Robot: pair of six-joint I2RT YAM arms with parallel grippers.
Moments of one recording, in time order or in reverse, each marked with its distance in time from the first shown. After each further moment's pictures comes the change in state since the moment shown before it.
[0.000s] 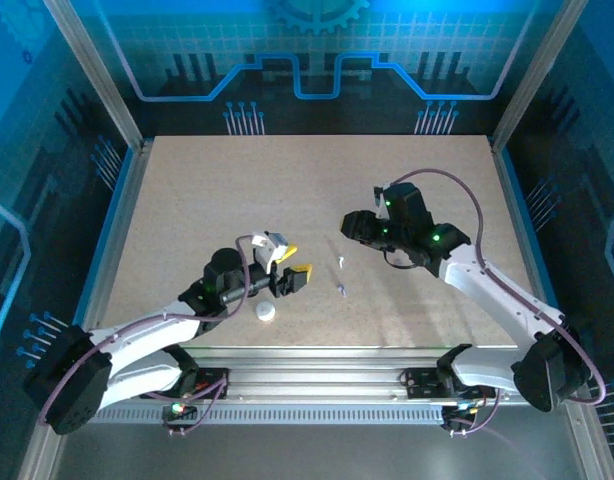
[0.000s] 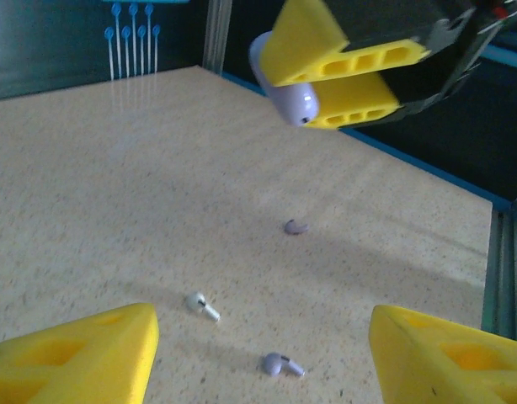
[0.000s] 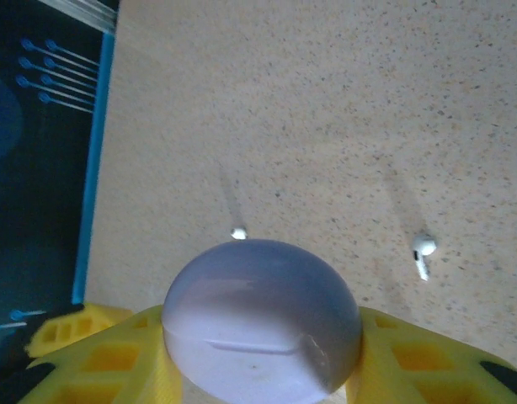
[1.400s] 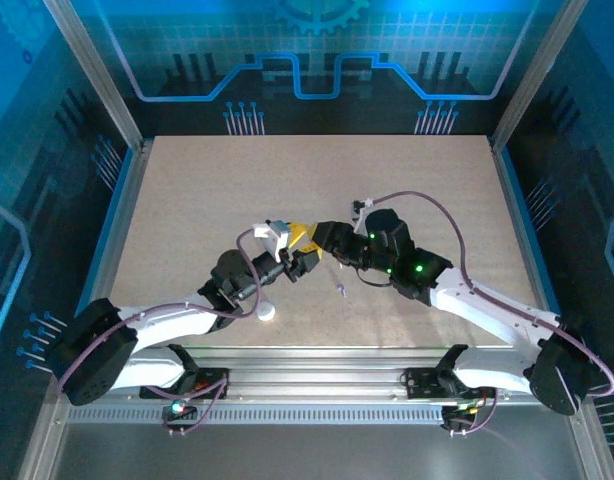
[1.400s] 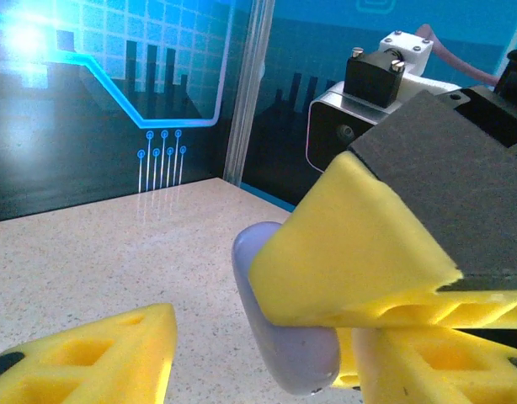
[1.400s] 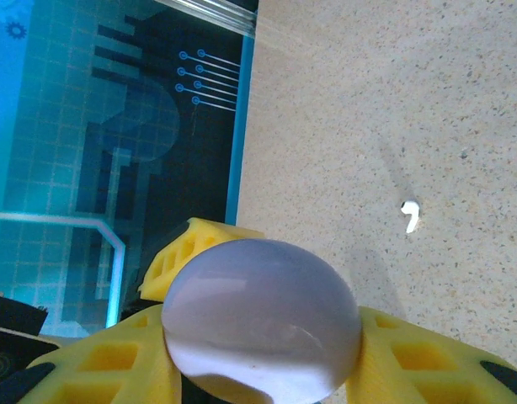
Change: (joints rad) left arm -0.076 0.169 0.042 0.391 -0.195 -0.065; right arm 0.233 -0.051 -0.167 0.412 0.039 0.325
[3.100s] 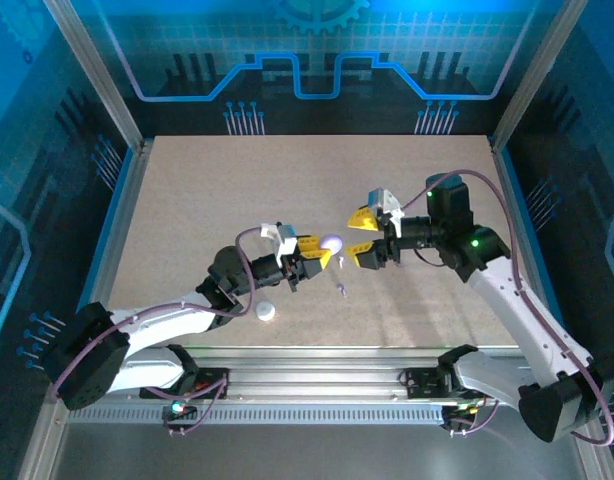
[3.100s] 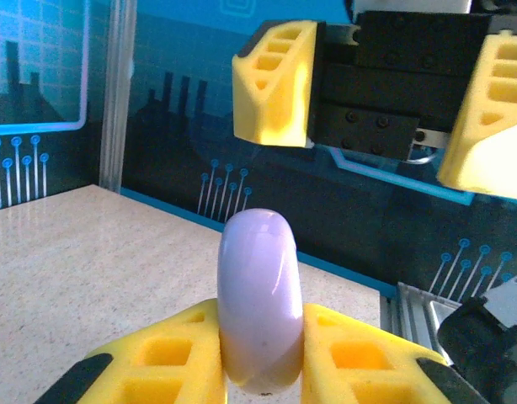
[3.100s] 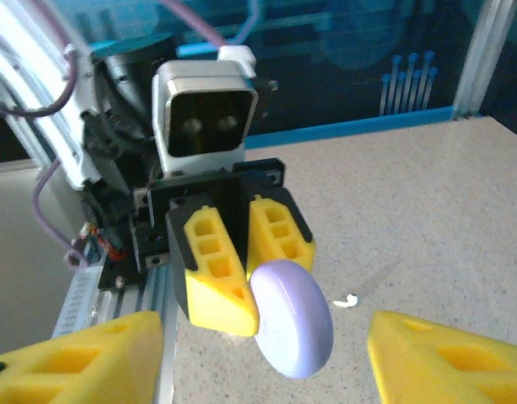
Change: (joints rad) left arm -0.006 -0.033 0.045 -0.016 0.319 -0.062; right arm -0.395 -0.083 0.251 -0.511 -0.834 -1.566
